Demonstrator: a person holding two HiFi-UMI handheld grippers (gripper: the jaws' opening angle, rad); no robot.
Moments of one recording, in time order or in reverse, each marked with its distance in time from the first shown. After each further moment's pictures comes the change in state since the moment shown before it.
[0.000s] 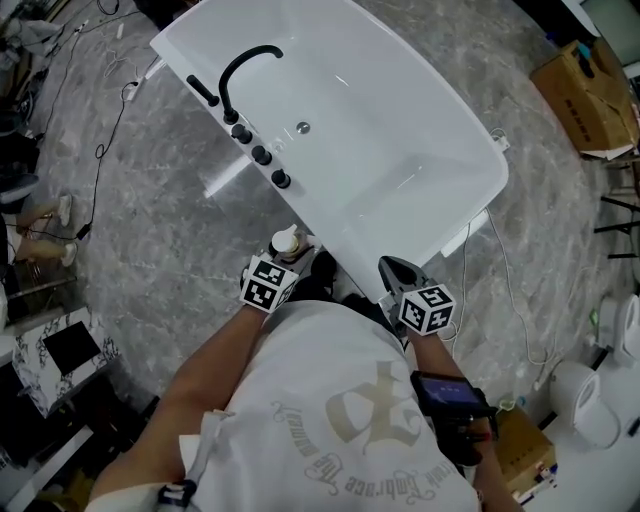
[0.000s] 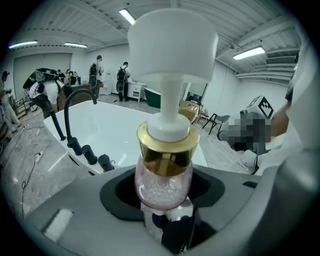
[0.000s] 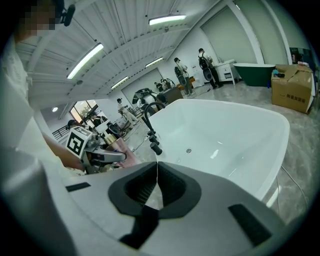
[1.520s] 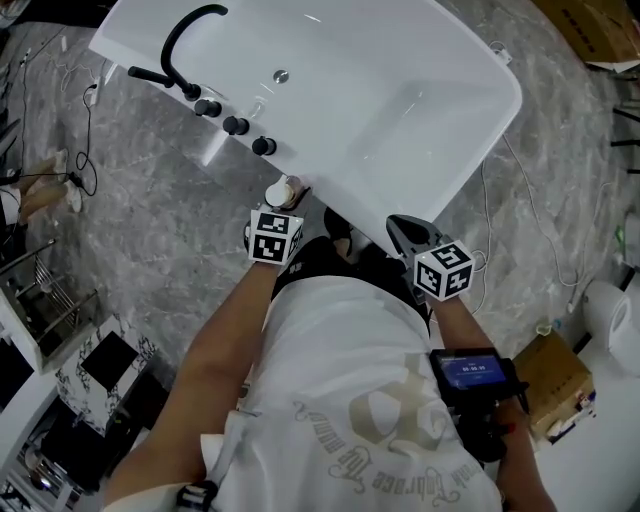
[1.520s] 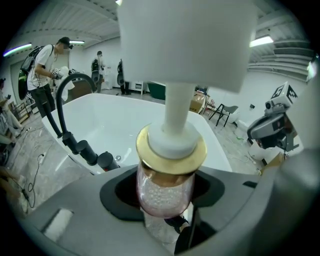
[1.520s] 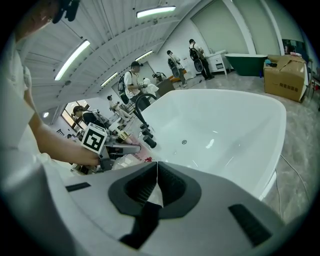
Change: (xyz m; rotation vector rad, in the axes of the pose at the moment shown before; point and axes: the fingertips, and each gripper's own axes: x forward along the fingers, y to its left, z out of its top) left arm 0.086 0.063 -0.015 0.013 0.098 0.050; right arm 0.036 -0.020 -0.024 0.094 0.076 -0.052
